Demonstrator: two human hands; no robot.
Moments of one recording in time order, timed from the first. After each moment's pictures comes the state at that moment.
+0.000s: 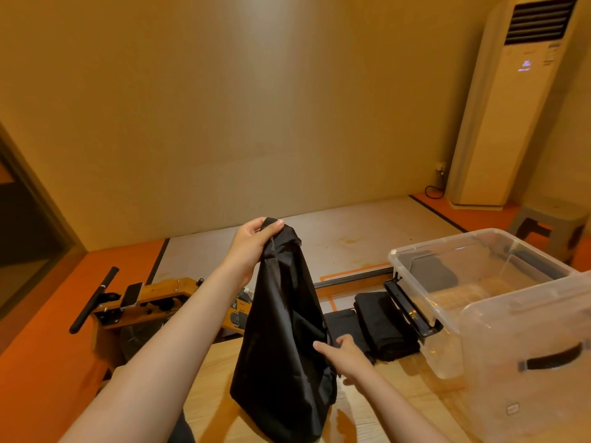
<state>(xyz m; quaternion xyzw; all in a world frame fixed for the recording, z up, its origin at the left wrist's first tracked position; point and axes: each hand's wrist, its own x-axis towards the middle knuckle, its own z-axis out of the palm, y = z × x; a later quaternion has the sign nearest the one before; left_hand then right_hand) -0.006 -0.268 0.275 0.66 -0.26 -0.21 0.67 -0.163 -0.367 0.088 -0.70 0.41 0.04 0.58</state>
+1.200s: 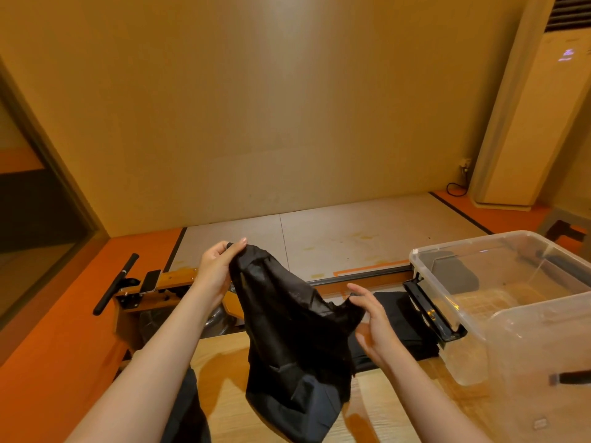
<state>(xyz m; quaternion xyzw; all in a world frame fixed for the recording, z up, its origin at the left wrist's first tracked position) 0.045 -0.199 0.223 0.66 -0.14 -0.18 0.72 -0.143 -0.388 0.124 -0.40 0.25 -0.23 0.85</state>
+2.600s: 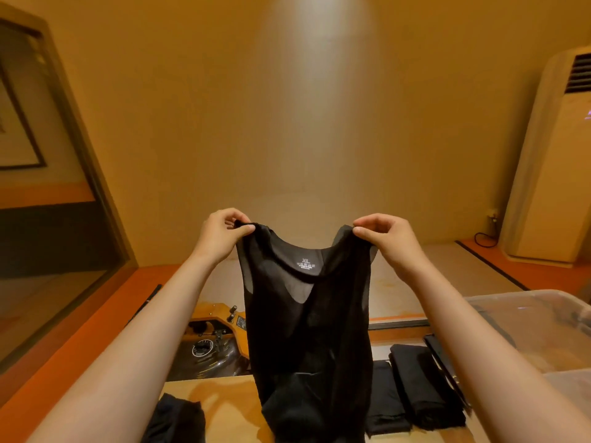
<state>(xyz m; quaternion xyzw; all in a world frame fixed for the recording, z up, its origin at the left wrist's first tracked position) 0.066 -0.193 0.348 0.82 -0.30 0.12 0.47 -0.106 -0.440 0.323 -0.75 0.10 -0.34 0.55</state>
